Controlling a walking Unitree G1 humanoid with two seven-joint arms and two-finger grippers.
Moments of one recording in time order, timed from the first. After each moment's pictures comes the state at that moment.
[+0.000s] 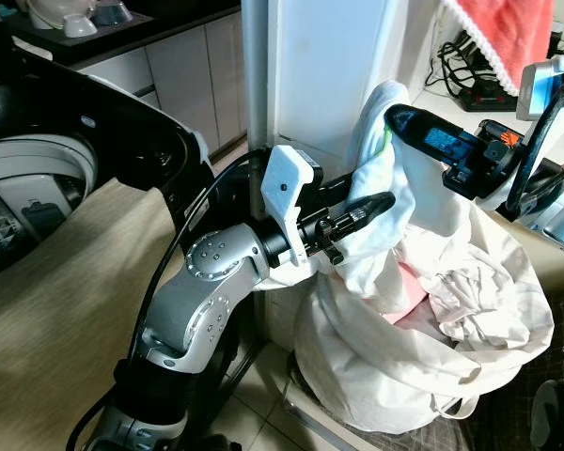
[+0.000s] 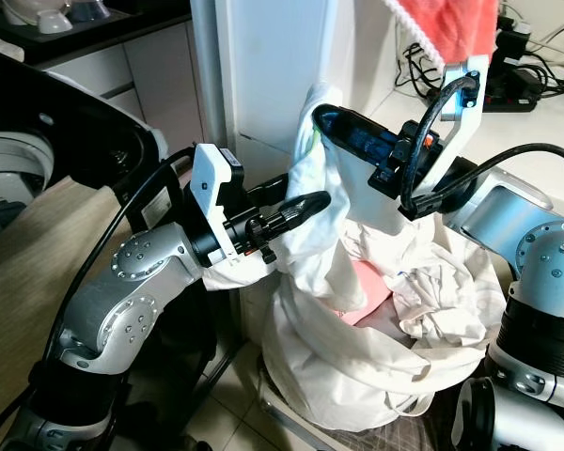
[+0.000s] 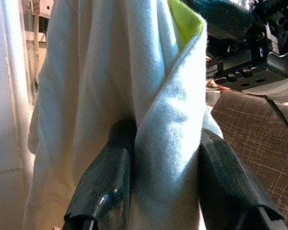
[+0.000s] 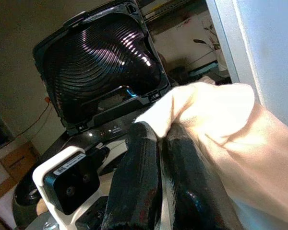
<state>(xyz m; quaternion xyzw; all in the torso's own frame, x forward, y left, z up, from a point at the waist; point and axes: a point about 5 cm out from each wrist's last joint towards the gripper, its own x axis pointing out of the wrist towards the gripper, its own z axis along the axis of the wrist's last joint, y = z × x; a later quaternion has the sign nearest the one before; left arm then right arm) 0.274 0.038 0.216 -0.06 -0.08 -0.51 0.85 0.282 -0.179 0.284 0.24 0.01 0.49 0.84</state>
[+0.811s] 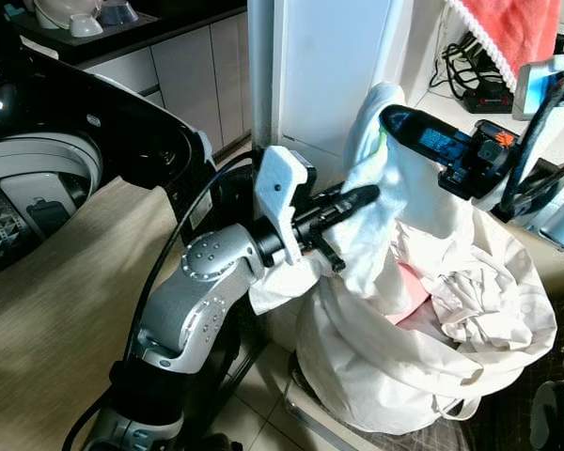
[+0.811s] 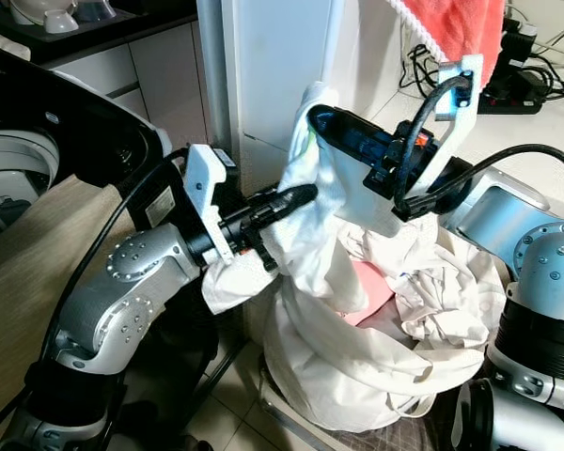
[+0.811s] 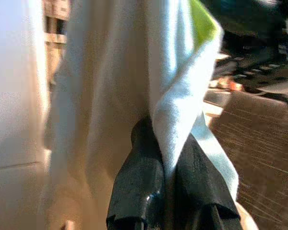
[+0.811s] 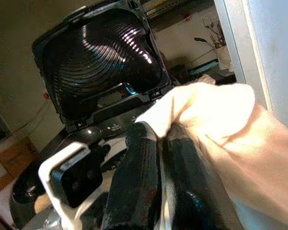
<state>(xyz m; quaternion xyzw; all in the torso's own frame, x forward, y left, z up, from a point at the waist) 0.280 0.050 0.214 -0.06 -0.08 -0.48 0.87 0.280 -0.172 0.286 0.23 0.01 0.49 0.84</state>
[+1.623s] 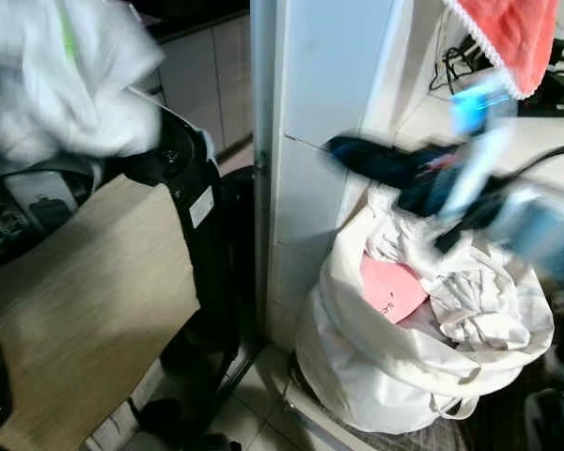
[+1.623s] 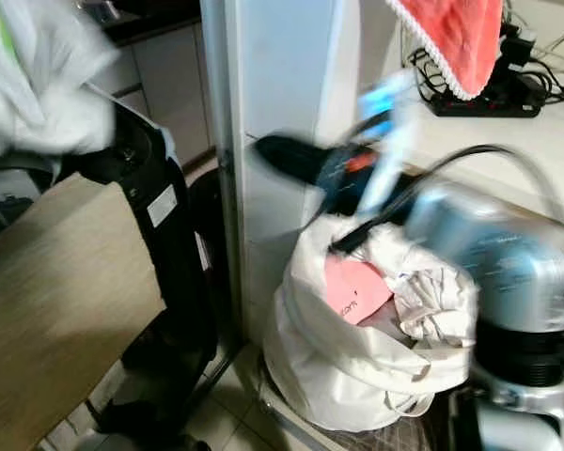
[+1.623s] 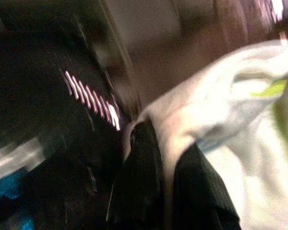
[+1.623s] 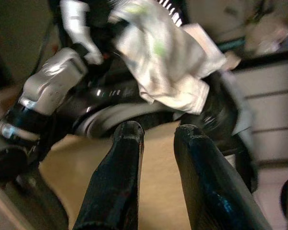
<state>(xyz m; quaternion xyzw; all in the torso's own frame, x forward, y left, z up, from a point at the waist) 0.331 0.318 0.316 0.25 -0.11 0.13 0.95 0.269 -0.123 0.274 0.13 0.04 0.54 0.83</state>
